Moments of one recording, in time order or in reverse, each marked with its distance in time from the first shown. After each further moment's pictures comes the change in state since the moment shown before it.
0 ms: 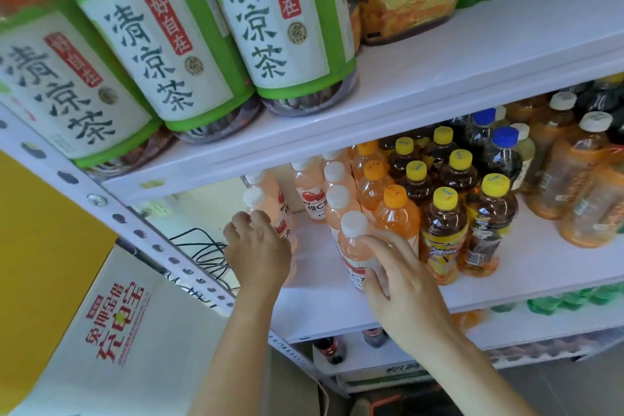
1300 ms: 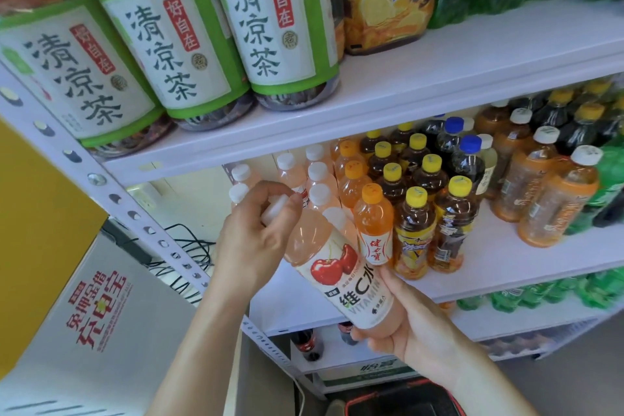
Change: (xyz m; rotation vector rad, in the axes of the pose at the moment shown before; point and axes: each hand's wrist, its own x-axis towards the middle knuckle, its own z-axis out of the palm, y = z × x) left_hand -0.047 0.033 -0.101 -0.831 -0.101 0.214; right_hand -0.041 0.020 -0.029 1.475 -0.491 0.834
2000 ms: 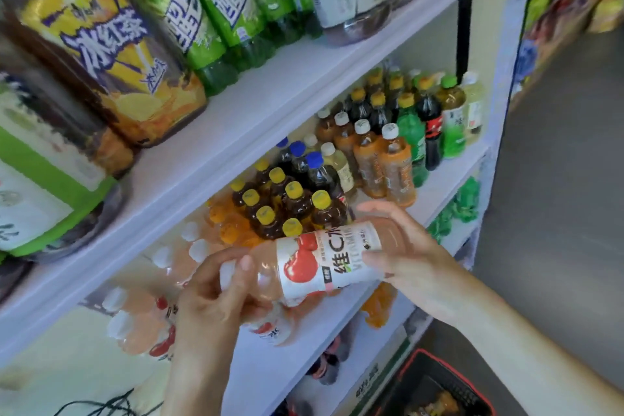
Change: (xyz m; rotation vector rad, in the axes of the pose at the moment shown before) left_hand 0.007 0.036 0.068 -0.408 -0.390 -0.014; right_hand -0.088 -0.068 -0.024 -0.141 0.378 -0.723
